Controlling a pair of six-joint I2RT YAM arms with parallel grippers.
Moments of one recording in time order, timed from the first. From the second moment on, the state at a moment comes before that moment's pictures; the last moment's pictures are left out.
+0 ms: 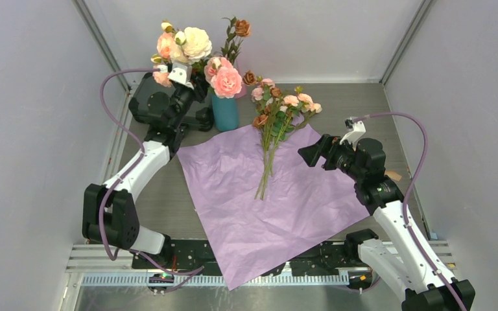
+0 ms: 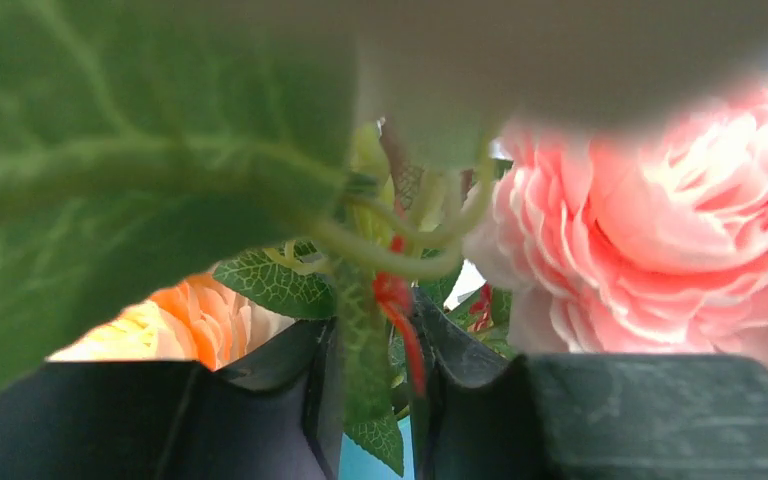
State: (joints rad) left arm -0.25 1.44 1.06 0.70 0.21 -0.03; right arm 0.23 0.77 0.66 -0.18 -0.32 0.48
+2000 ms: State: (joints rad) left arm -0.25 1.43 0.94 0.77 0.19 -0.08; right arm 0.23 0.78 0.64 -0.16 -0.36 0.50
